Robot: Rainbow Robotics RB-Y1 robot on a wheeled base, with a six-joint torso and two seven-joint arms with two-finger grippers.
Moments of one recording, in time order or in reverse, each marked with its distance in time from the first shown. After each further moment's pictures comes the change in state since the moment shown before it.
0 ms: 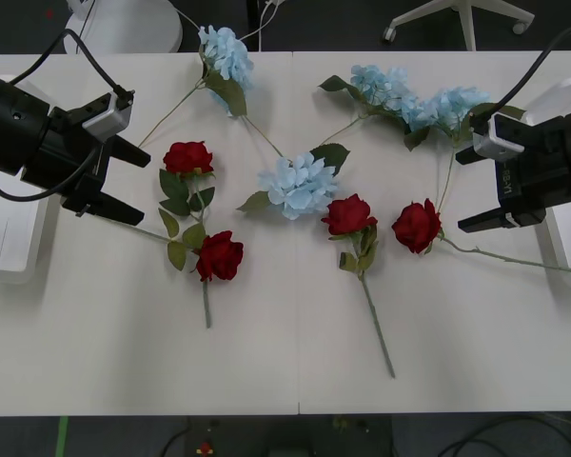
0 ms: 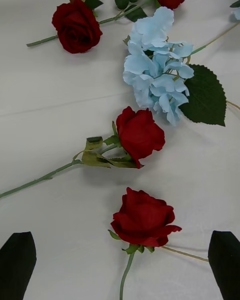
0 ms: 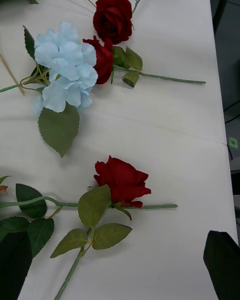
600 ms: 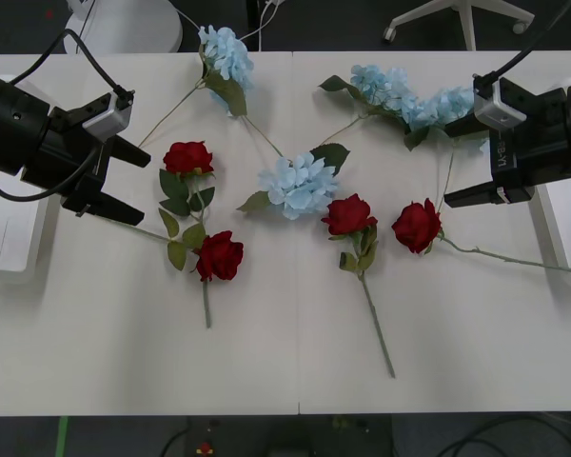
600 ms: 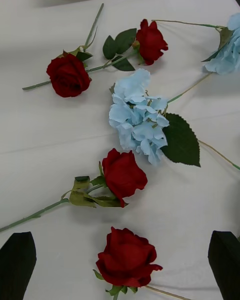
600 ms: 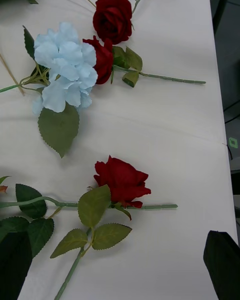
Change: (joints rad) right arm -0.013 0.071 -0.088 -0.001 -0.030 0.014 0.000; left arm 0.000 0.000 0.000 0.000 0.000 0.000 0.000
